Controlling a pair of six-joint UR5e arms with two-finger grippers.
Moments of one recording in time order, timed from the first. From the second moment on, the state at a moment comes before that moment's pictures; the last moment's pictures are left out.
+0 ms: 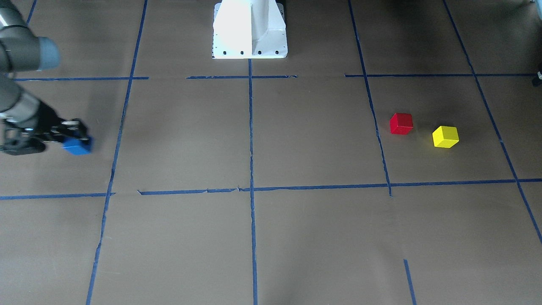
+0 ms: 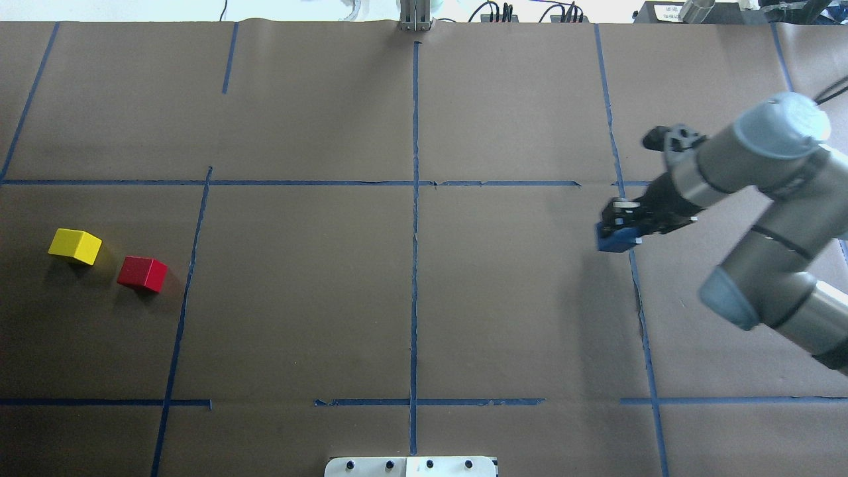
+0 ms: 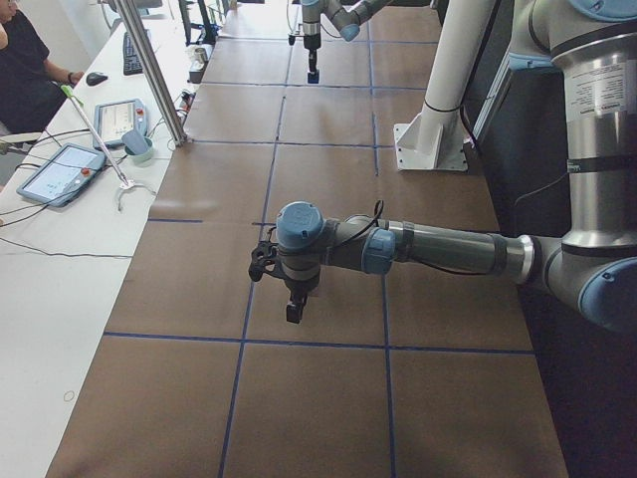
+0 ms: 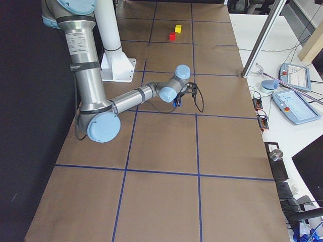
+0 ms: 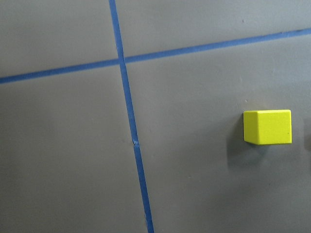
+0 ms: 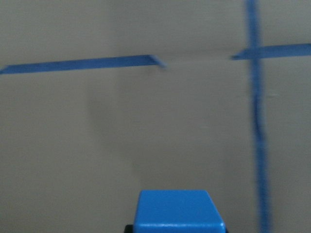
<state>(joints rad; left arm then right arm) -1.50 -1.39 -1.85 -1.62 -2.39 0.05 0.78 -1.28 1.71 -1.18 2.21 1.14</state>
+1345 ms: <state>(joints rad) -1.50 -1.38 -1.85 -1.64 -2.39 0.04 0.51 -0.74 1.34 -1.32 1.91 1.36</state>
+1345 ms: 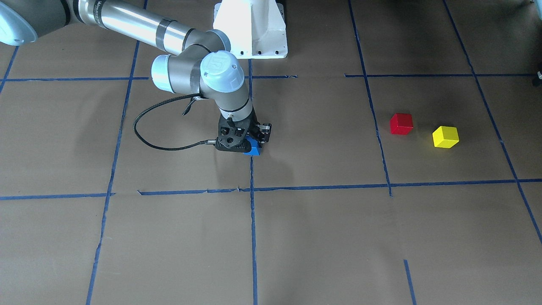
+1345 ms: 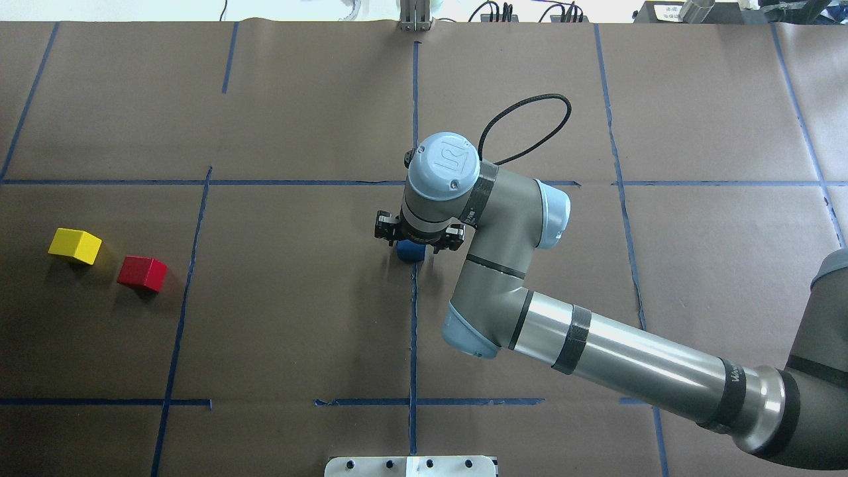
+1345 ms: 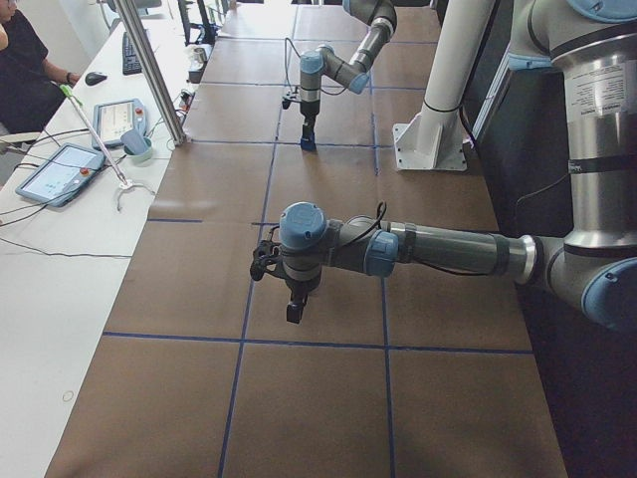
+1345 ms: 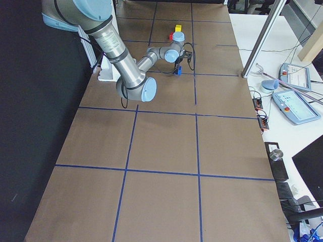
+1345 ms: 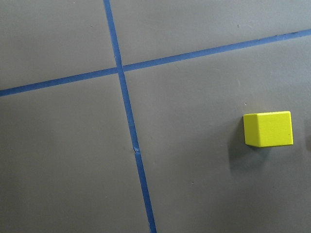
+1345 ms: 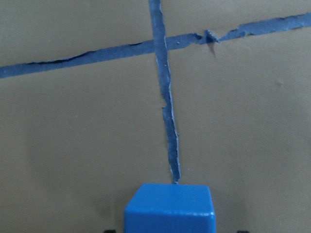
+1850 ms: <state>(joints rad) -1.37 -1.41 -1.85 -1.73 -2.39 -0.12 0.59 -0.80 1.58 -1.46 1.98 1.24</state>
